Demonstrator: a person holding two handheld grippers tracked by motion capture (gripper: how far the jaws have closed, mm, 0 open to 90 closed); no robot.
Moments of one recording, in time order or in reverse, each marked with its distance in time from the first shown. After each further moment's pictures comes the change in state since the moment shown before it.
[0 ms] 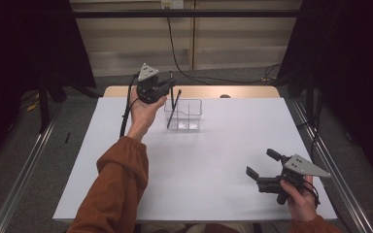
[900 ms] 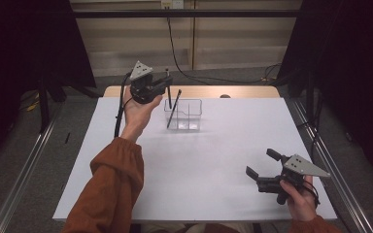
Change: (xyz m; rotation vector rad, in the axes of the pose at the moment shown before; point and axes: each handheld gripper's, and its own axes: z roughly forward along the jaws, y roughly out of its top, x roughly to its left) left arm -0.004 0.016 -0.024 -0.037 -0.015 -0.002; right arm 0.001 0.000 0.000 0.005 -0.003 -0.004
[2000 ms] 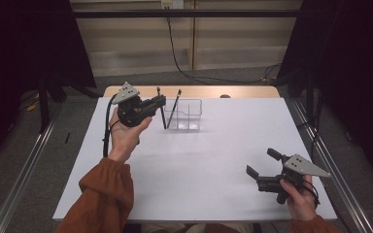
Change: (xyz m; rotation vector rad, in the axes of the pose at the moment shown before) left arm -0.019 -0.026 -0.060 0.013 -0.070 -0.034; right arm -0.001 0.000 0.000 -0.004 -0.014 0.003
